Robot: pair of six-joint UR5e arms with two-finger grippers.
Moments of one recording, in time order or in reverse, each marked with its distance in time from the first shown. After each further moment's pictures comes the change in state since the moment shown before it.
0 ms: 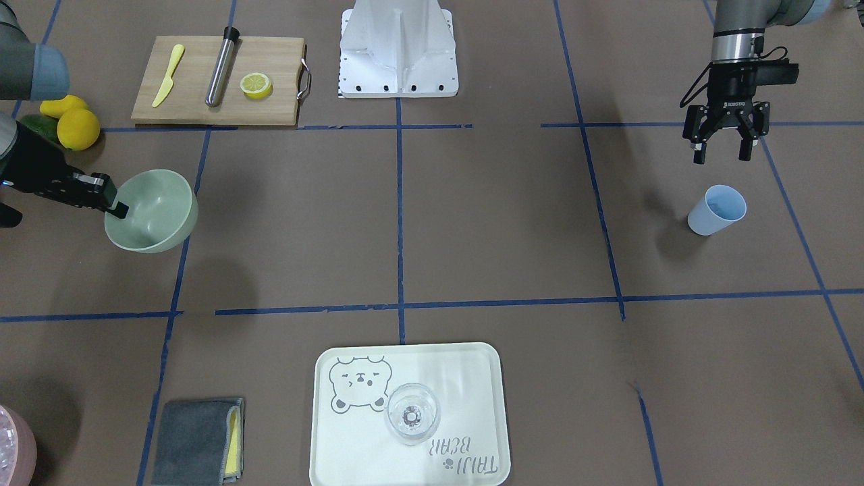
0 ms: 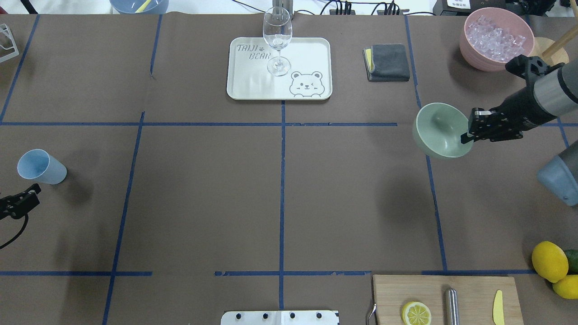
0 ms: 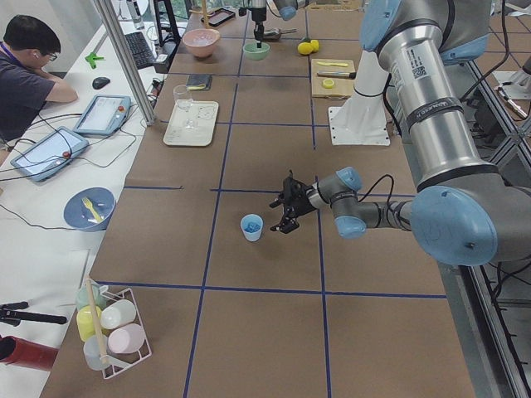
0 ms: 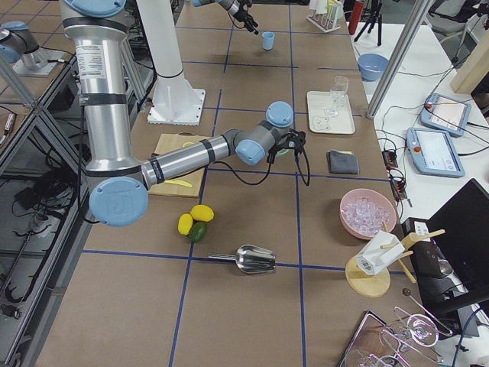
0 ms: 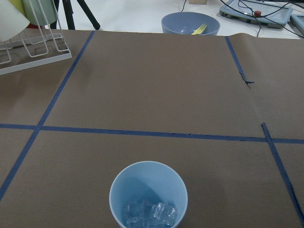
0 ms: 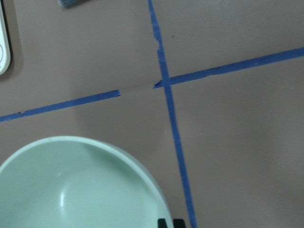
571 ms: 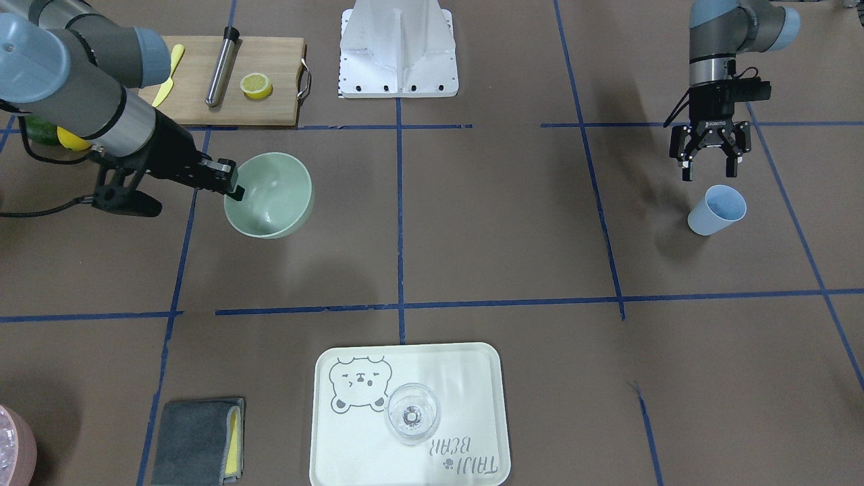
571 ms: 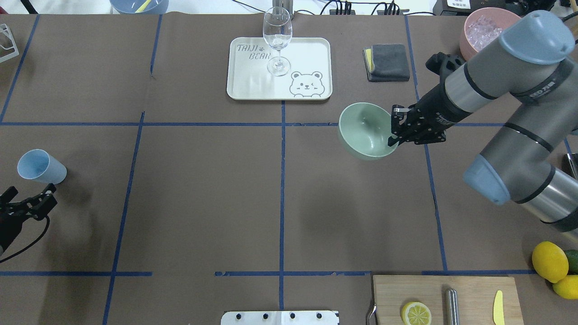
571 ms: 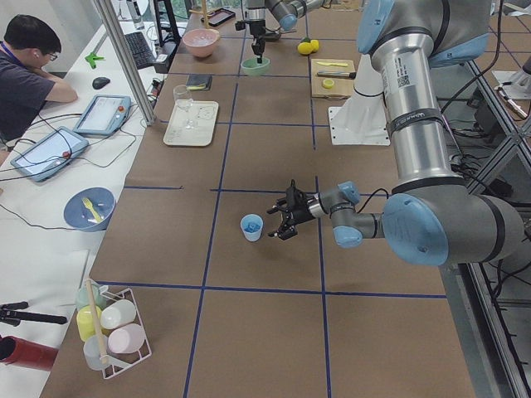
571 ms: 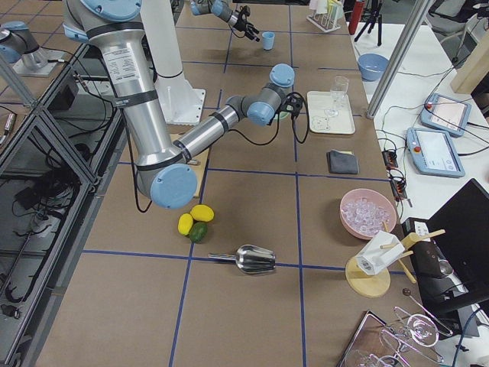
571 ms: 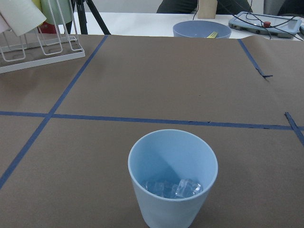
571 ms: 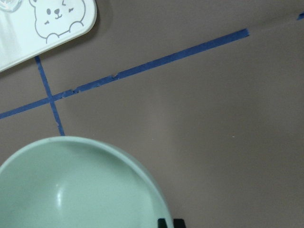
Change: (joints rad) left arm 0.061 -0.125 0.151 -0.009 0.193 -0.046; right arm -0.173 0.253 0.018 -0.165 -0.061 0.236
